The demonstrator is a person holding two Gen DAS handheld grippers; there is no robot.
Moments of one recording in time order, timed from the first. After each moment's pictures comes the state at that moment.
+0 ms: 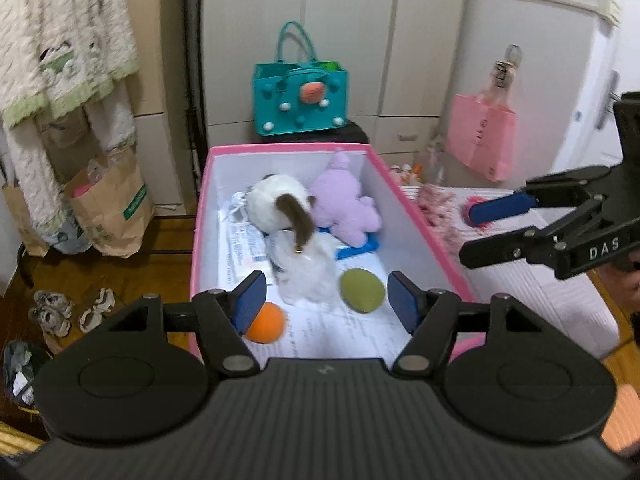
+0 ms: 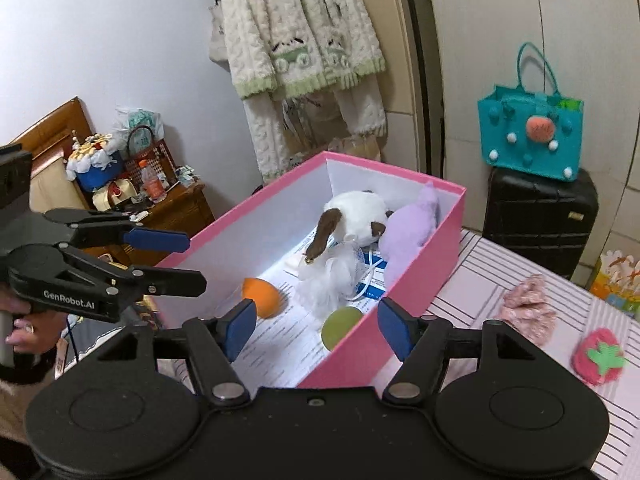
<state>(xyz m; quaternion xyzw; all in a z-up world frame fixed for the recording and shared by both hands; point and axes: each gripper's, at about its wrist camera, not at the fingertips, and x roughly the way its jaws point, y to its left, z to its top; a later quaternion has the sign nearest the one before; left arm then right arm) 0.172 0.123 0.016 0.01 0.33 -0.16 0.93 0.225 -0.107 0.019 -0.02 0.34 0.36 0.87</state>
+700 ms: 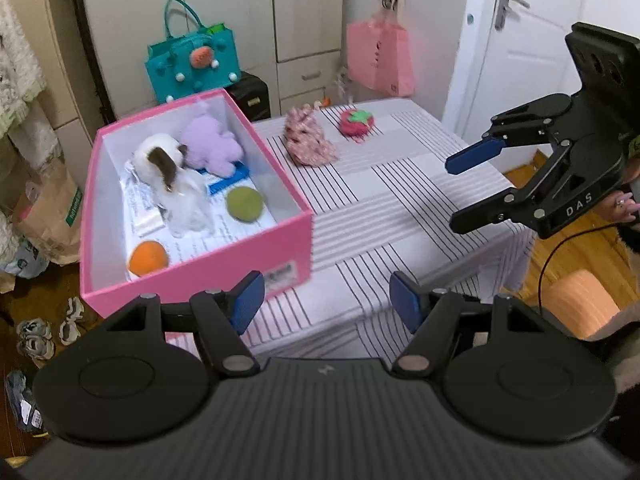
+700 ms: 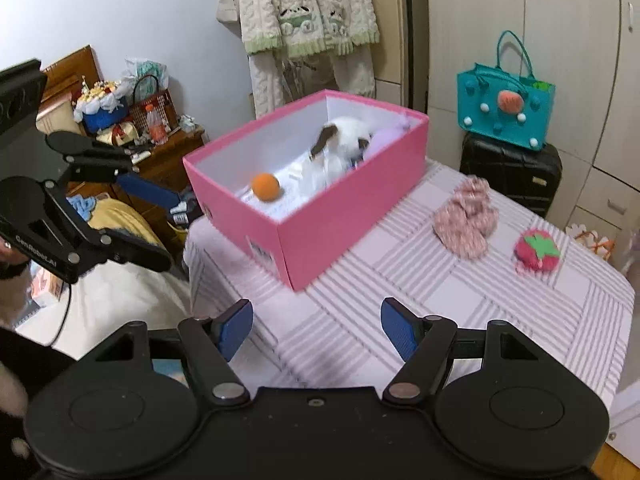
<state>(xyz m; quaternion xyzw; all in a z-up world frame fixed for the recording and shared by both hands) 0.083 0.050 0.013 0.10 0.39 -0.26 0.88 0.112 -0.180 0.011 -0.07 0.38 0.34 0.86</state>
